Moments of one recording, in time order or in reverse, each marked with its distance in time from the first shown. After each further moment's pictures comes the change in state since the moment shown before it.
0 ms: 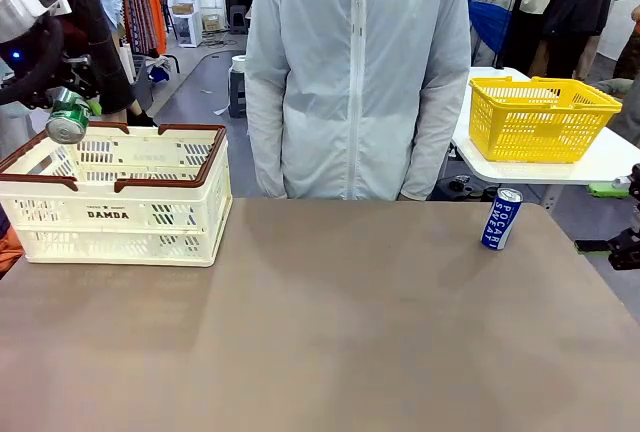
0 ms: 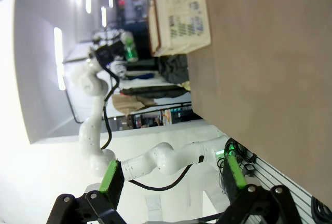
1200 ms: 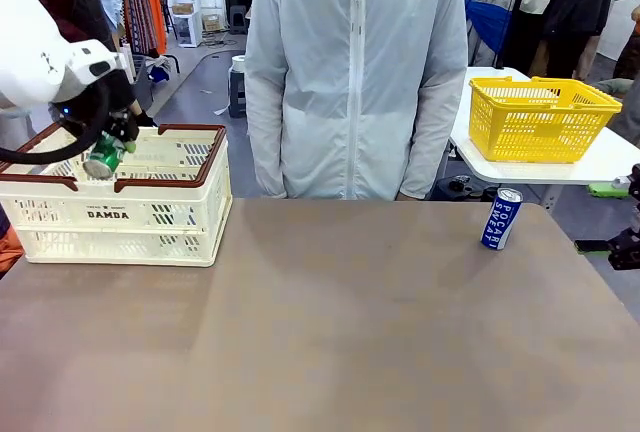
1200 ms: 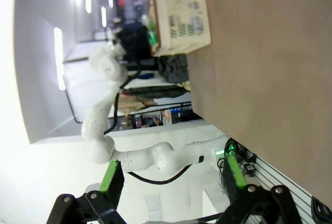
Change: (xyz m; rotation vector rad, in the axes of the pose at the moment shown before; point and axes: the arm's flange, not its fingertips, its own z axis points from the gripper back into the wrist) left arm 0.014 0.000 -0.131 0.003 -0.009 -0.323; right arm 0.000 0.000 0.000 0.000 0.000 0.000
